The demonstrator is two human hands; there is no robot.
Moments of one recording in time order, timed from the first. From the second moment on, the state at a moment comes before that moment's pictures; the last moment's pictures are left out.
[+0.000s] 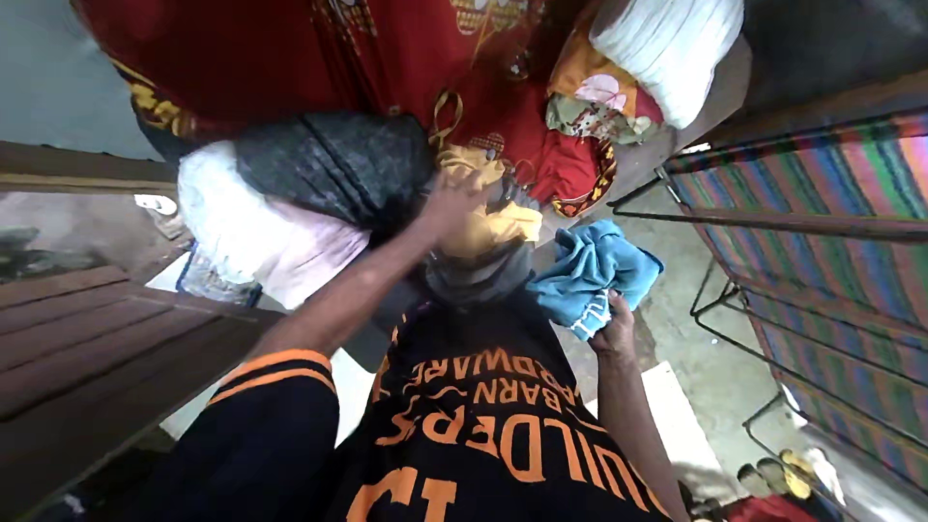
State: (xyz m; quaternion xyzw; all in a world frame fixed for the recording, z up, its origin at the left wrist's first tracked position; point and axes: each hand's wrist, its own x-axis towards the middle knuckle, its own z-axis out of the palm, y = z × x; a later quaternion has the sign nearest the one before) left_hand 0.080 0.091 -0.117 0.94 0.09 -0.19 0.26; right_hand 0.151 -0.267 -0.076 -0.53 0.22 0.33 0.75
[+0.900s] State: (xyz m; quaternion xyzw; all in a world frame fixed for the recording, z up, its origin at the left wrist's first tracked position) left_hand -0.207 0.090 -0.089 0.66 0.62 -0.23 0.36; right_hand 0.193 -0.168 -0.110 -0.65 0.06 0.64 0.42
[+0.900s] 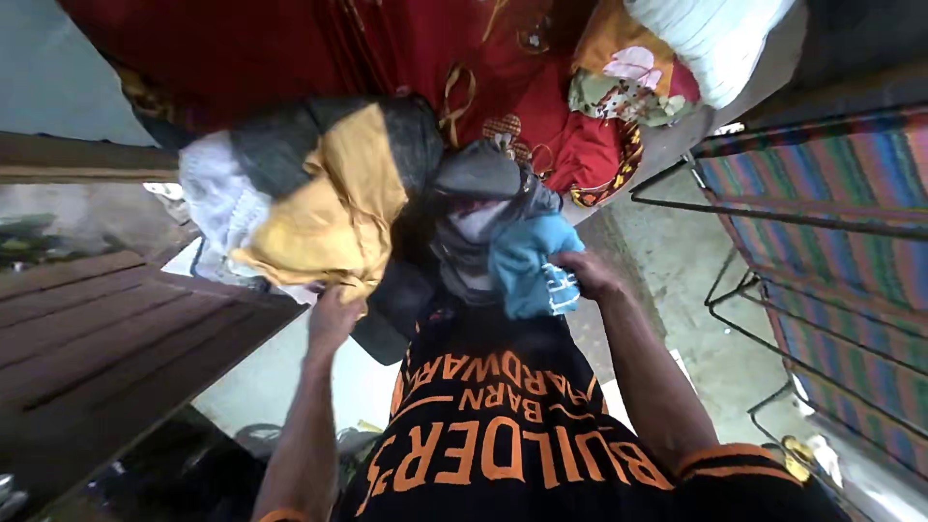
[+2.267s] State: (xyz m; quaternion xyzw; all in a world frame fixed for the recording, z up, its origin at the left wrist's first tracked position) left_hand 0.044 0.051 -0.173 0.94 0.12 0.04 0.31; right_hand 0.180 -0.012 -0.184 -0.66 0.37 0.34 0.56
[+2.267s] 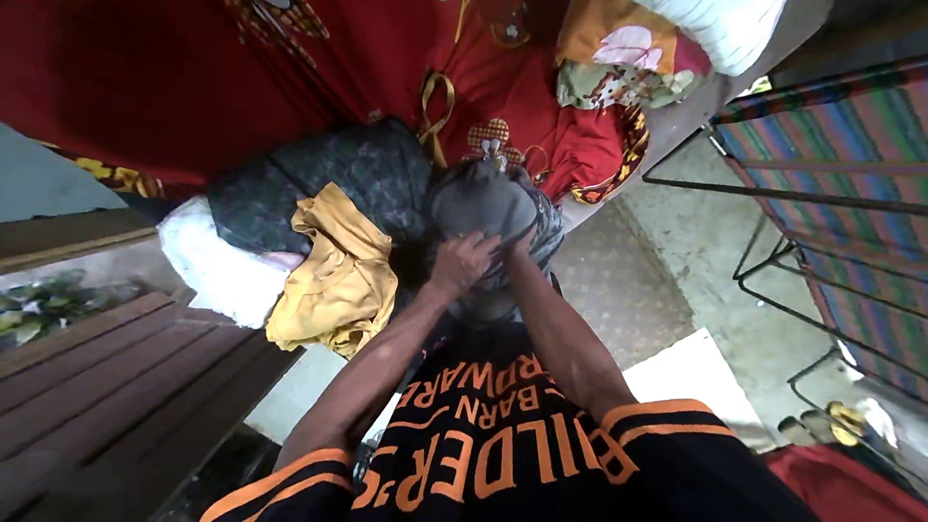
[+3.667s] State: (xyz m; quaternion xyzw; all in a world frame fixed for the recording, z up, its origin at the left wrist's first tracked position) left_hand 0.079 0.018 -0.119 0.91 0.17 0.03 0.37; right_hand 0.238 -0.070 -0.066 -0.83 -0.40 0.40 -0.01
